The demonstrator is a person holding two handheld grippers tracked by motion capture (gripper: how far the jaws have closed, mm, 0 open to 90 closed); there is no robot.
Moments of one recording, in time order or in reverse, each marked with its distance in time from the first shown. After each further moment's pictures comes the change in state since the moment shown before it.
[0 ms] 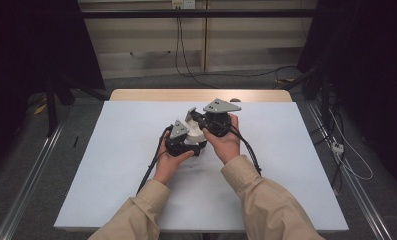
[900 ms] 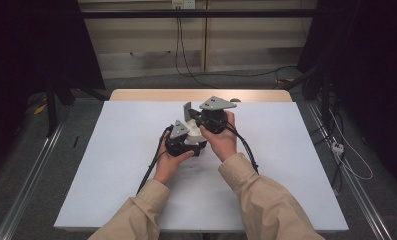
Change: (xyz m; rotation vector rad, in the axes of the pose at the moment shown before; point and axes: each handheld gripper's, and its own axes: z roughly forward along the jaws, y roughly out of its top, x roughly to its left) left arm 0.001 0.000 0.000 0.006 0.008 0.017; right arm -0.003 0.002 0.014 0.007 0.001 -0.015
